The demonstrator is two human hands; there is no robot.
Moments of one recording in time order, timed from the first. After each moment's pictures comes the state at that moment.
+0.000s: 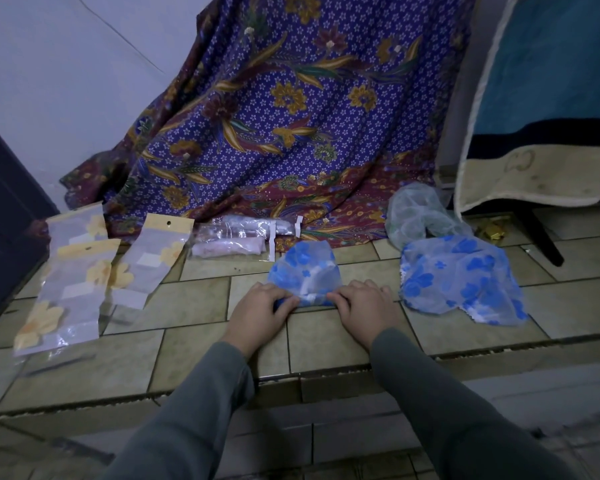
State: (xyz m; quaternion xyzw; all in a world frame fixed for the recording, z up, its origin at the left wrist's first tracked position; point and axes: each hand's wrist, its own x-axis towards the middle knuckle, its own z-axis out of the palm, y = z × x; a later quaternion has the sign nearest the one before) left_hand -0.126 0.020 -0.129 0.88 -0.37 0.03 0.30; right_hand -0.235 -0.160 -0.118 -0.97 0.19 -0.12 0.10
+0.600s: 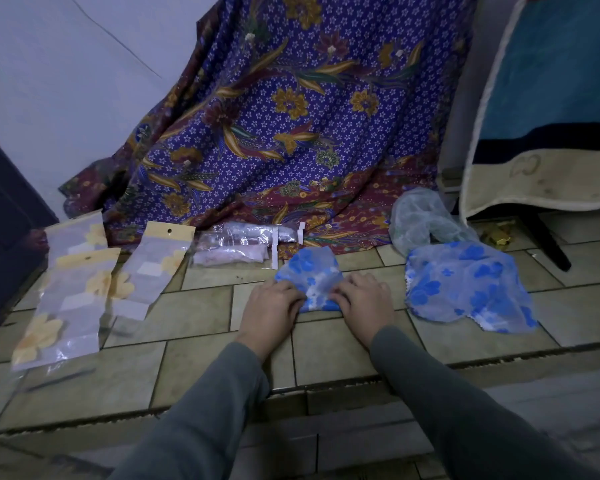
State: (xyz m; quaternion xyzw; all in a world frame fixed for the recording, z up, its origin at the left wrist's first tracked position) left_hand -0.116 0.004 -0.127 0.86 -0.44 0.14 0.19; right_hand -0.209 -0.166 -0.128 -0.96 0.16 -0.21 0.11
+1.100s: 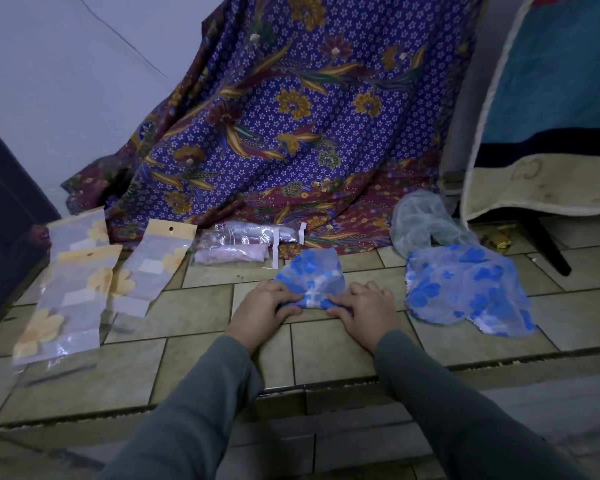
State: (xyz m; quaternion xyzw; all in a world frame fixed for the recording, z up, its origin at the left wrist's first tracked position) left_hand -0.105 0.016 -0.126 0.86 -0.42 -0.02 0.30; right_hand -0.223 -0.165 -0.116 -0.98 0.15 -0.11 0.10
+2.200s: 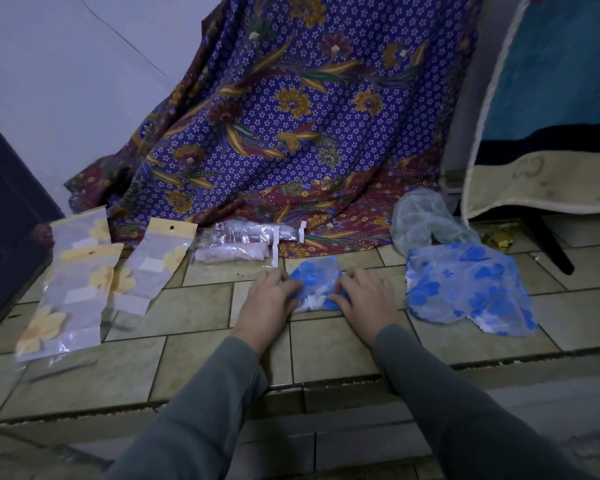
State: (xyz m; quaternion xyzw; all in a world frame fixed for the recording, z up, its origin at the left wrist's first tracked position) left_hand -0.119 0.004 -0.115 0.88 -0.40 0.08 0.24; right_hand -0.214 -0.174 -0.123 -0.97 0.12 -0.21 0.05
